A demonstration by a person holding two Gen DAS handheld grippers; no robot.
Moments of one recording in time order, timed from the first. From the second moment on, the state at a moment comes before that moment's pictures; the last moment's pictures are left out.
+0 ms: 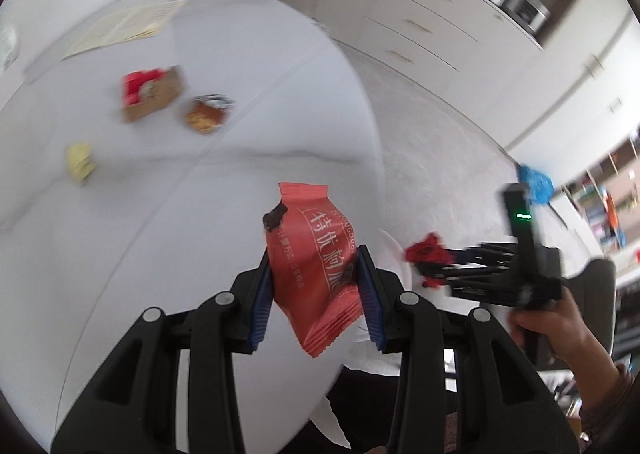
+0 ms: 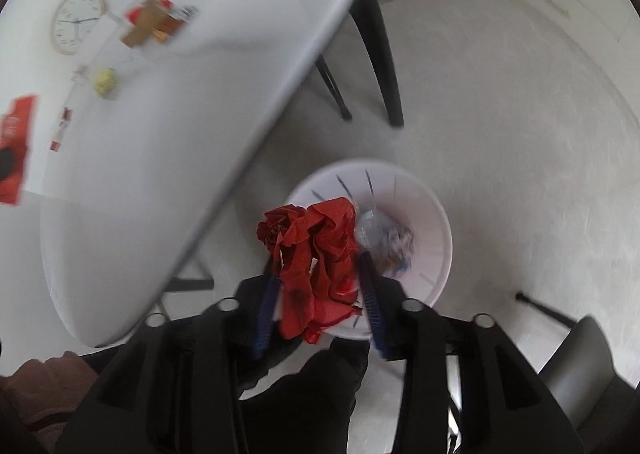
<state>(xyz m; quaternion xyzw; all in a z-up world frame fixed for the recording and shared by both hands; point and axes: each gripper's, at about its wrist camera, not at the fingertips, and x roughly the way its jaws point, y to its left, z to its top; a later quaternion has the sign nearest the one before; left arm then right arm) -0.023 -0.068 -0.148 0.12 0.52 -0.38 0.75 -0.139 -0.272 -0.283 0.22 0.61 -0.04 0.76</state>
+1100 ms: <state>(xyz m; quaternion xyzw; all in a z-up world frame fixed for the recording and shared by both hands) -0.092 -0.176 -0.189 0.19 0.54 -0.41 0.71 -0.175 -0.337 -0.222 0.21 0.57 -0.10 0.79</state>
